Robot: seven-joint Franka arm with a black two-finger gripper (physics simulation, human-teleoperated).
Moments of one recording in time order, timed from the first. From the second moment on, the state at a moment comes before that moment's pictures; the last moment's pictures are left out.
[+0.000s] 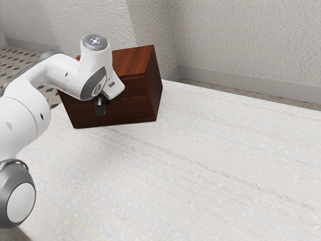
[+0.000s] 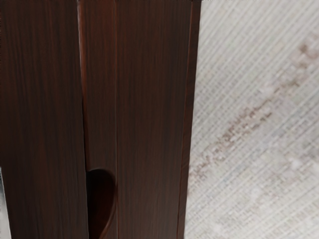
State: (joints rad) arm 0.19 0.56 0.22 -1.20 0.37 2.13 1.09
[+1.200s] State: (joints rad) arm 0.15 0.30 0.19 -1.53 0.37 2.12 1.10
